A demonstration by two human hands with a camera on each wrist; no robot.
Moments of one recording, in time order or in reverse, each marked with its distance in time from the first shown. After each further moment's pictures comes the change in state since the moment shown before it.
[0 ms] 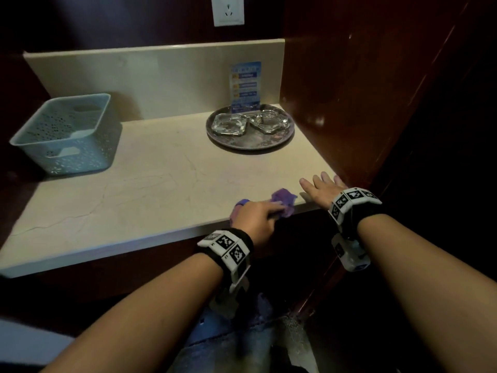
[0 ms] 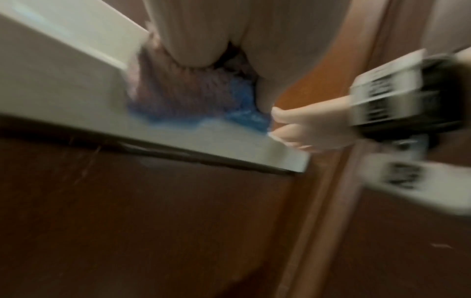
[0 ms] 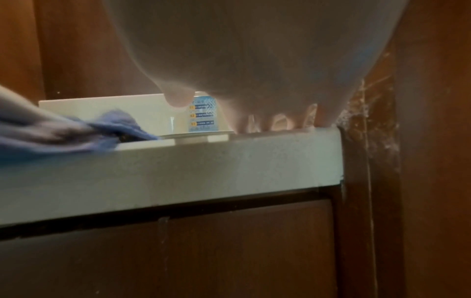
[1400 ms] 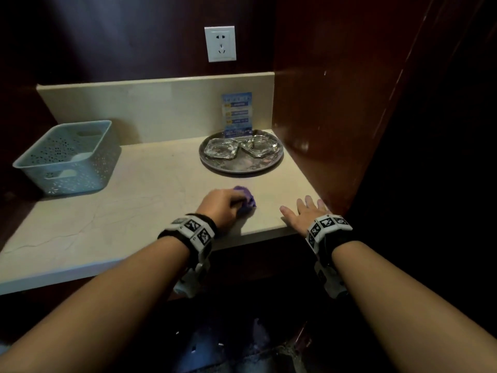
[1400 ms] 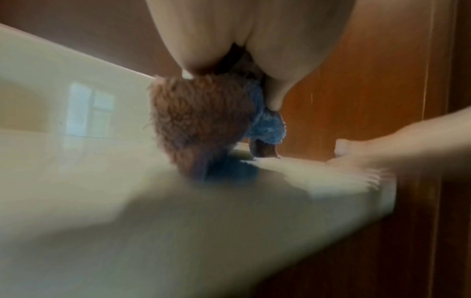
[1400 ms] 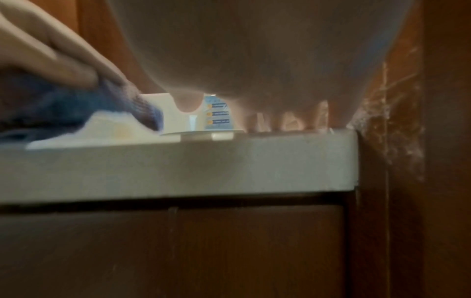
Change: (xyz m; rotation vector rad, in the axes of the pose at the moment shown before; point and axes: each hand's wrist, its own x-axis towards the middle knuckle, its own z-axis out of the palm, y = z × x) left_hand 0.039 -0.002 -0.052 0.119 0.093 -0.051; right_hand -0.005 0.000 0.004 0.274 0.050 0.134
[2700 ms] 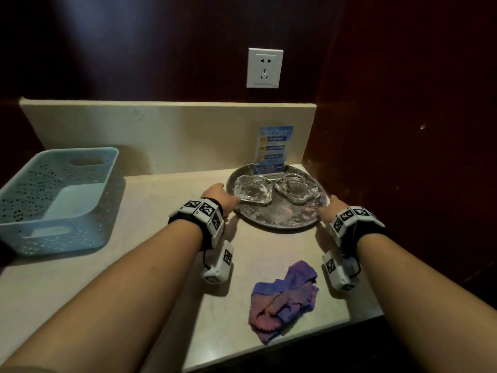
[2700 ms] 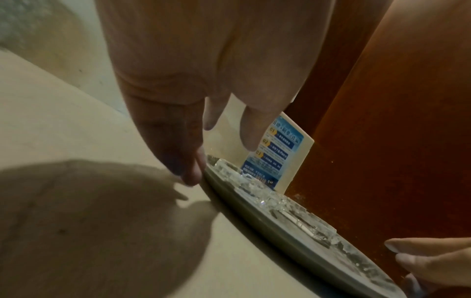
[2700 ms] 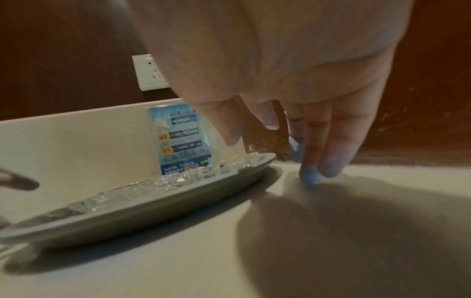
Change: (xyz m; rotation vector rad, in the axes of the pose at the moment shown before) left_hand 0.170 -0.122 -0.081 -0.398 0.002 -0.542; right_hand 0.134 -0.115 -0.091 0.216 0.130 0.306
